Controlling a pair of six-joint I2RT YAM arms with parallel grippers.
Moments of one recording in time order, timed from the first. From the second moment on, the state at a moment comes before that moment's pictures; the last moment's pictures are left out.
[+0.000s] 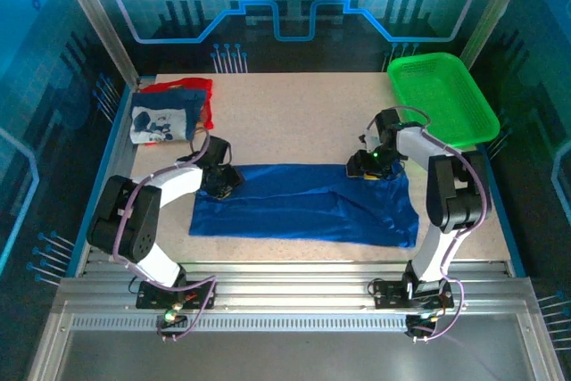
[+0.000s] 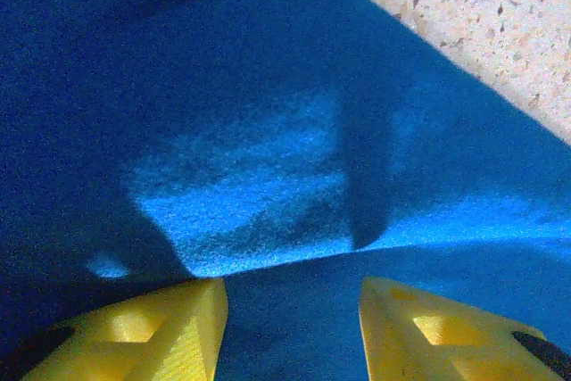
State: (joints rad) left arm -0.24 1.59 0.80 -0.37 0.14 -0.88; right arm 0.13 1.81 1.19 -0.80 -0.37 0.12
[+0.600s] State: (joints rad) left arm -0.24 1.45 0.86 -0.42 0.09 -0.96; right arm 0.24 1.64 1.09 -0.80 -0.39 0.11
